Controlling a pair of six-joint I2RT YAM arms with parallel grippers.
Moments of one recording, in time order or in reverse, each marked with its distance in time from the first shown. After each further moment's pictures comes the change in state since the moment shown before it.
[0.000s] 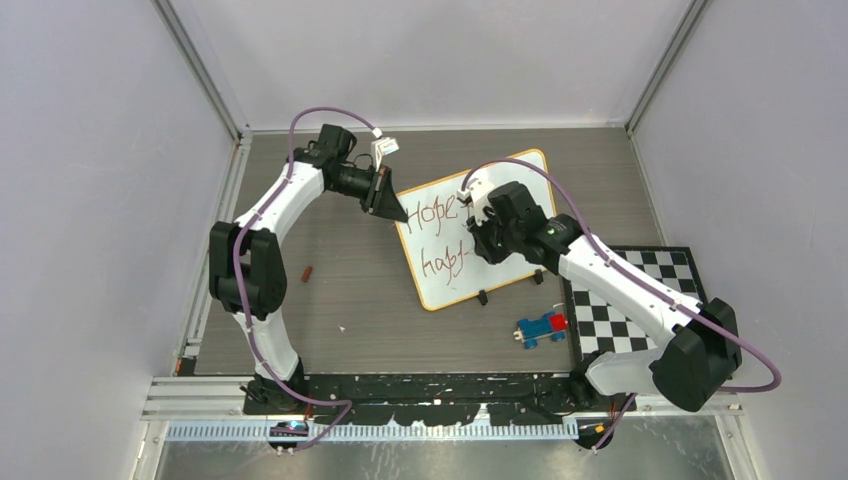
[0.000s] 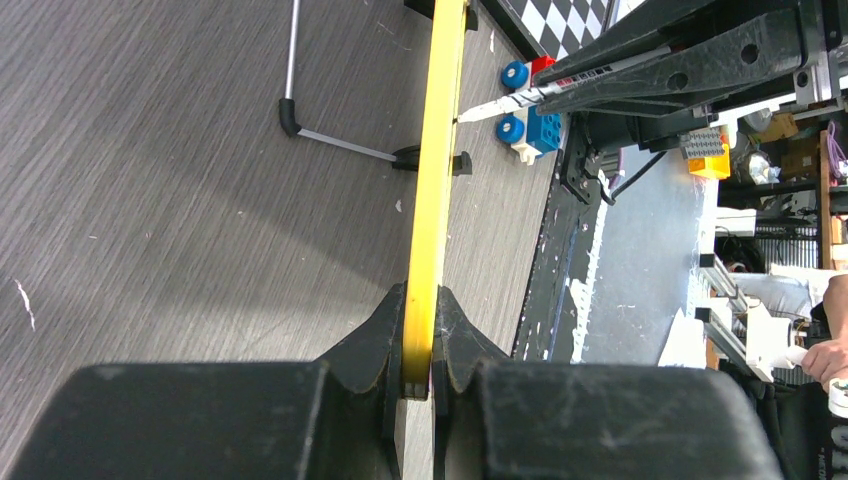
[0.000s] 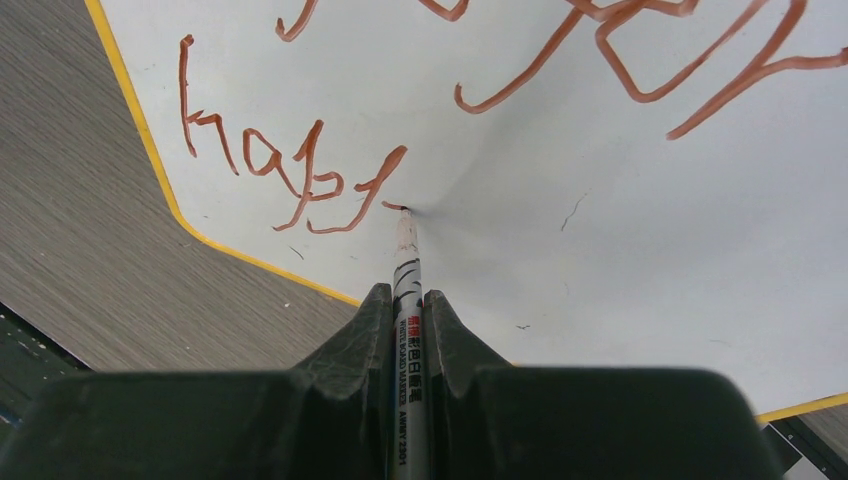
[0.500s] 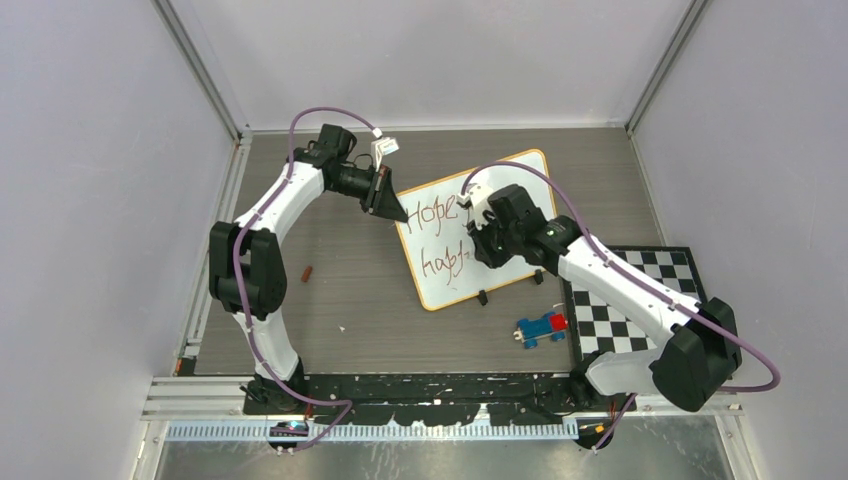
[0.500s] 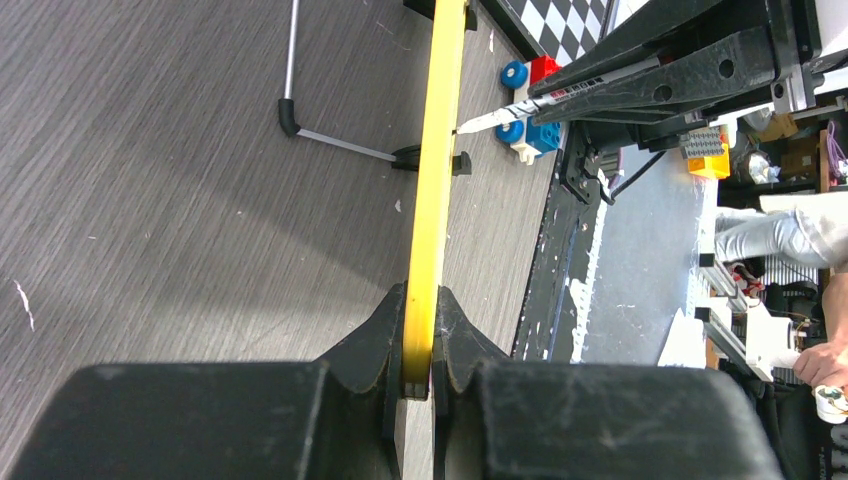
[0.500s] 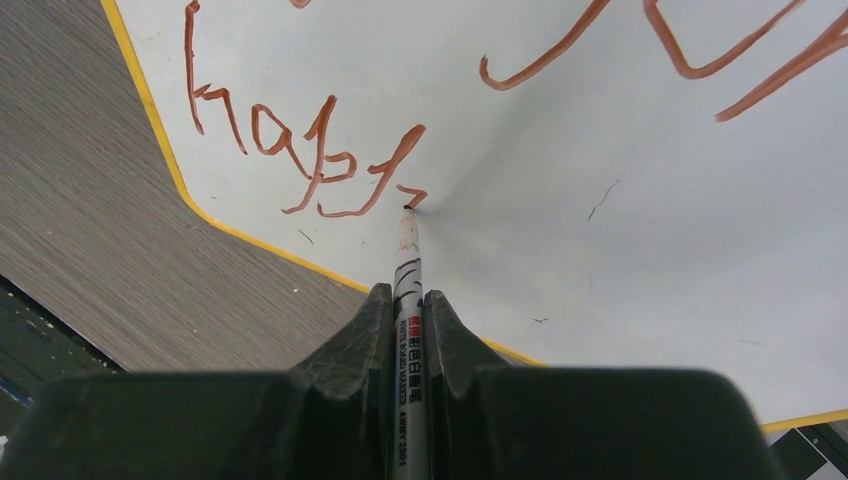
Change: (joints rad) left arm 0.000 0.000 0.000 0.000 0.000 0.000; right arm -0.011 -0.005 -0.018 -0.011 -0.038 0.000
